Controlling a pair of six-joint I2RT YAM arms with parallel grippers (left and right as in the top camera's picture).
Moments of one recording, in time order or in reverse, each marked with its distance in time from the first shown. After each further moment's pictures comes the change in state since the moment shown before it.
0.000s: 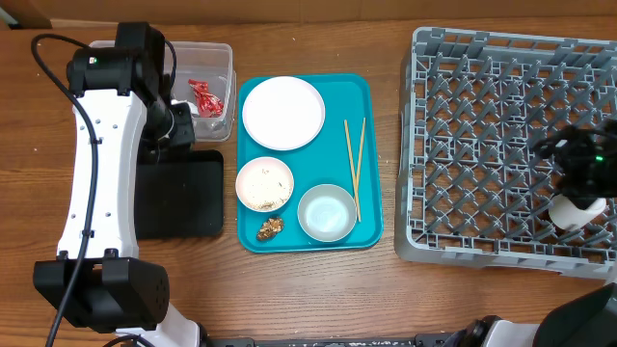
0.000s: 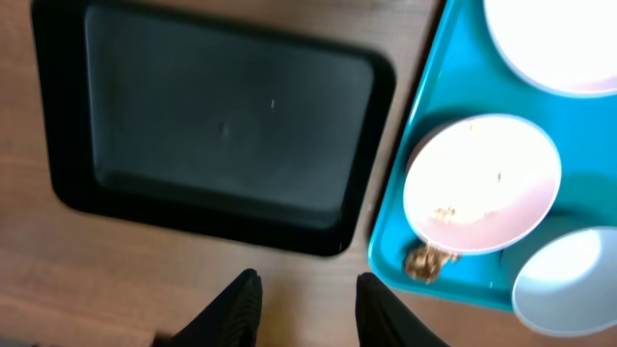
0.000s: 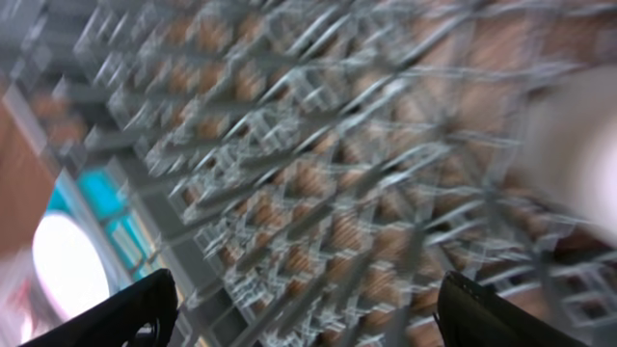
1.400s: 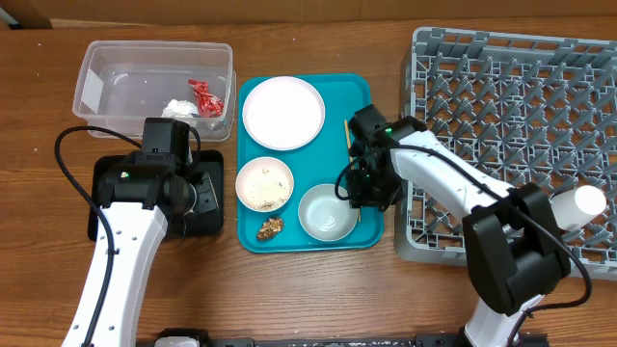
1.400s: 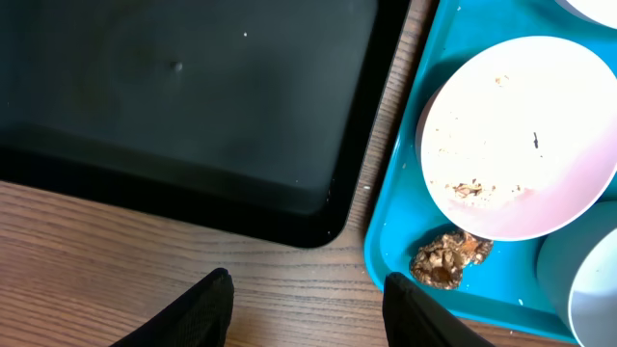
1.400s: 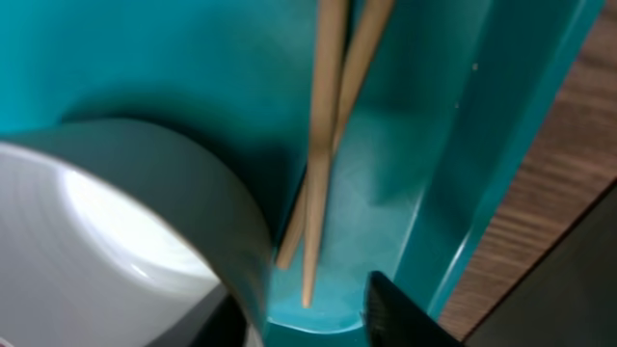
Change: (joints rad) left arm -0.070 -0.475 -0.754 0.451 -0.007 -0.130; right arm 1.046 0.397 -0.011 0.098 0.192 0.047
